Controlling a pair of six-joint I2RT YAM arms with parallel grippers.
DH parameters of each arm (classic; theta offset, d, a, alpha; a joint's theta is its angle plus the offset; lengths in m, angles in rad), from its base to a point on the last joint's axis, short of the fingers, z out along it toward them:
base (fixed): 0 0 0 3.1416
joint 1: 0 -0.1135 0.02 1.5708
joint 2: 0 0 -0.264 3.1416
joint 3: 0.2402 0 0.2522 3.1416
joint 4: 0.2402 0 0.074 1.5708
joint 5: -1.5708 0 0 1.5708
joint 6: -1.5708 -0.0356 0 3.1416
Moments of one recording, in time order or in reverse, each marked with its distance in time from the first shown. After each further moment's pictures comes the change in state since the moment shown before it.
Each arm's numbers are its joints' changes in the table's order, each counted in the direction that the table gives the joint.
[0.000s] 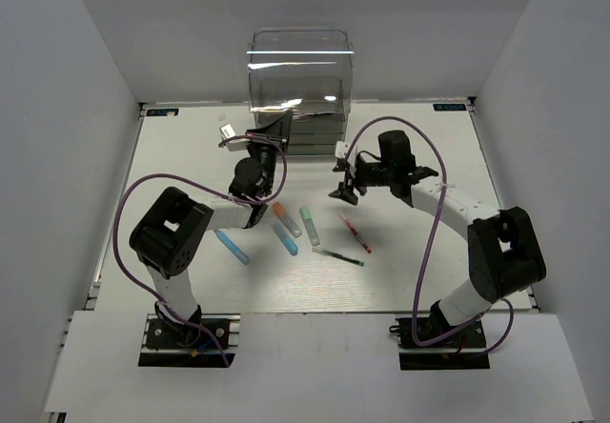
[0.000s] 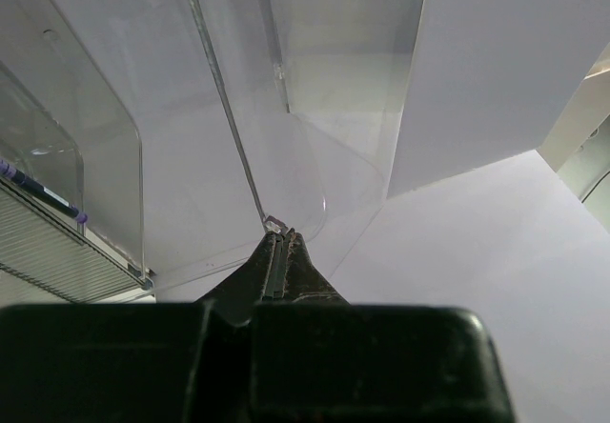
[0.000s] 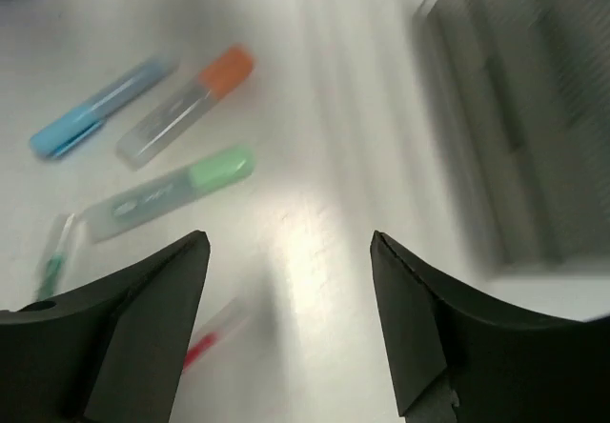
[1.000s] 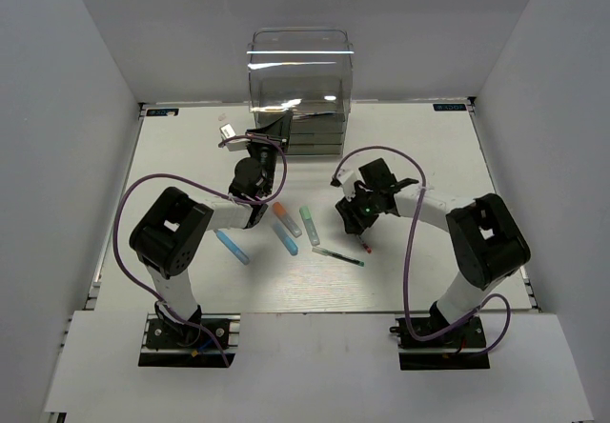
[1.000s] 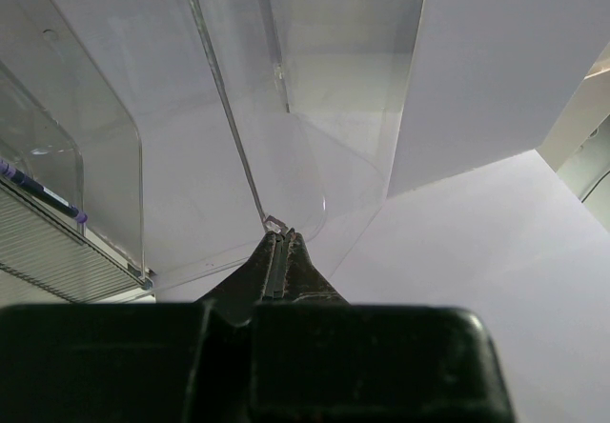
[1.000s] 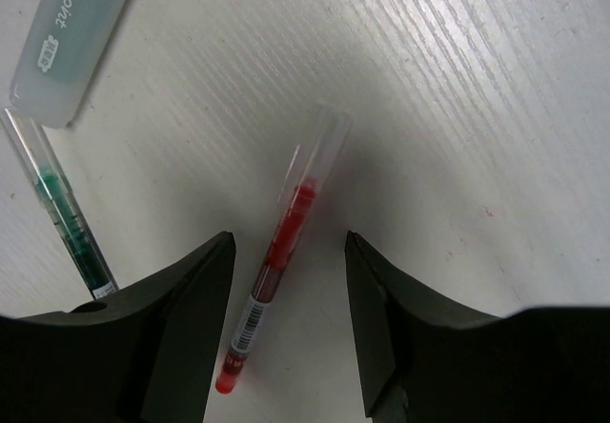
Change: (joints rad) left arm 0.000 0.000 0.000 0.000 0.000 0.000; right arm -0.074 0.105 -0.085 0.338 -0.447 -0.388
